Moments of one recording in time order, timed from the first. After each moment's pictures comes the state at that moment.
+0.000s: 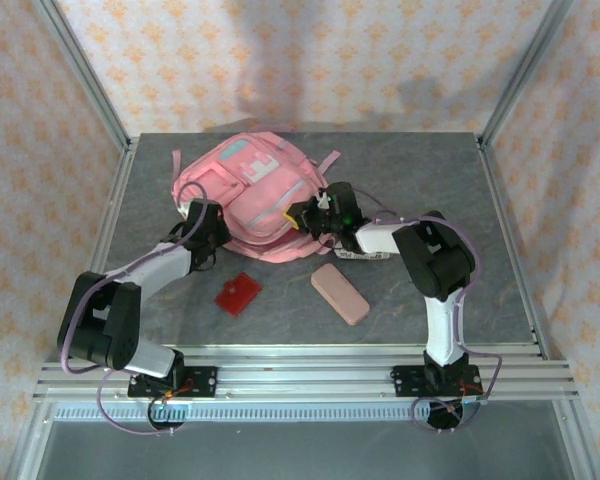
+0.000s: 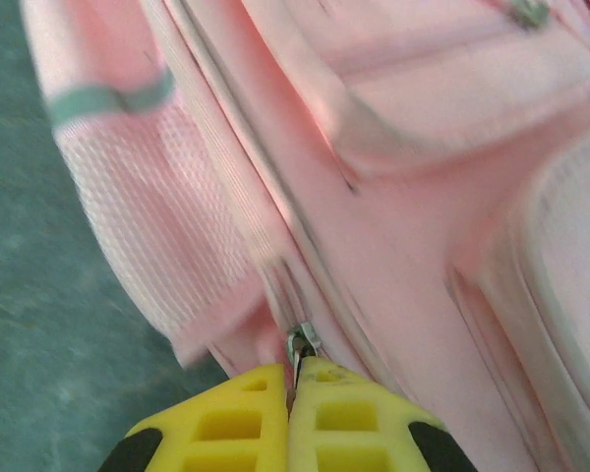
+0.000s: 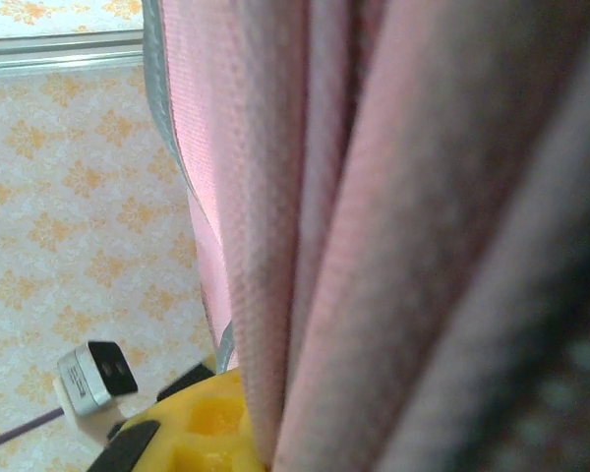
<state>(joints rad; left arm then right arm) -0.17 1.45 0.75 -0.12 -0.21 -0.64 0.54 2.02 1.10 0.51 -0.57 1.39</state>
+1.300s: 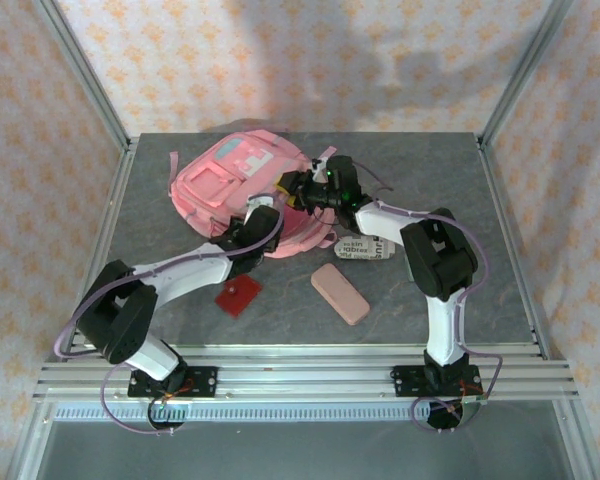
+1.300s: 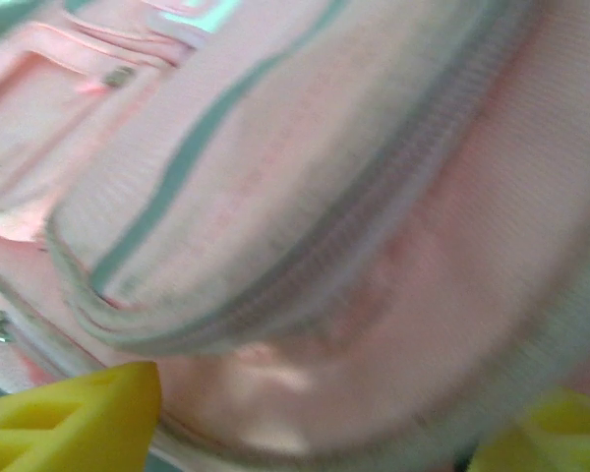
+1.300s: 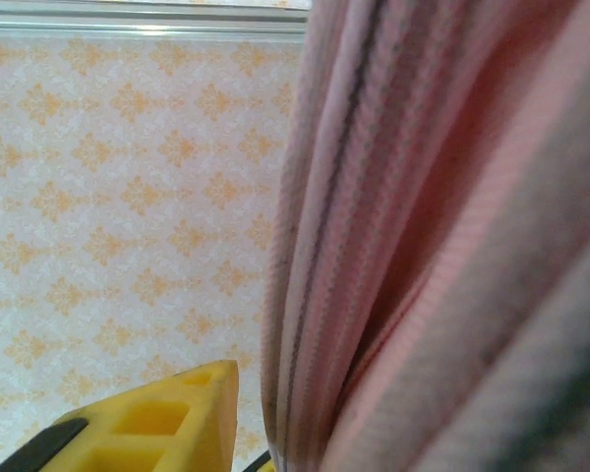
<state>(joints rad) -0.62 1.54 0.90 -0.16 -0.61 -0.28 0.52 2.01 1.31 0.43 -0.67 1.35</state>
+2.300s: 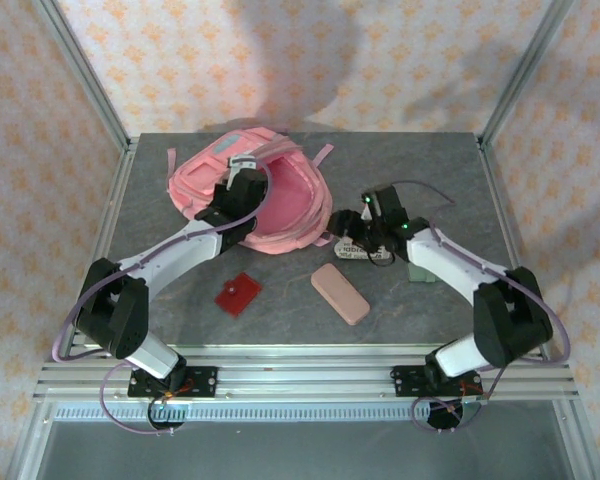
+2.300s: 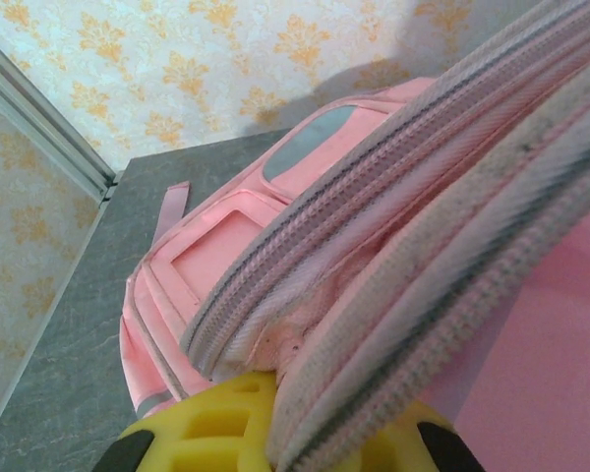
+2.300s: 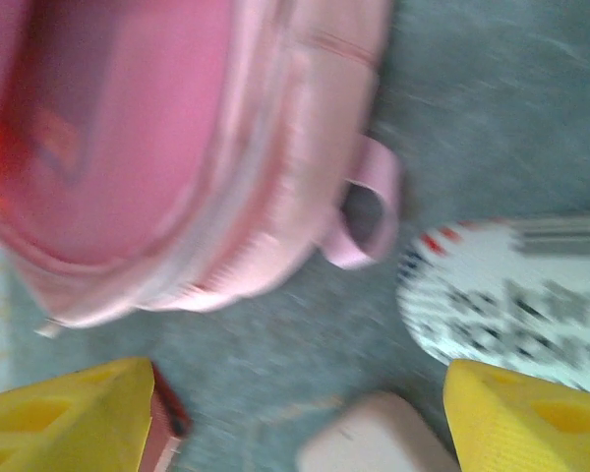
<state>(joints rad) -0.48 1.55 1.10 -0.16 -0.75 -0.10 0.44 1.43 0.92 -0.35 -0.26 0.76</state>
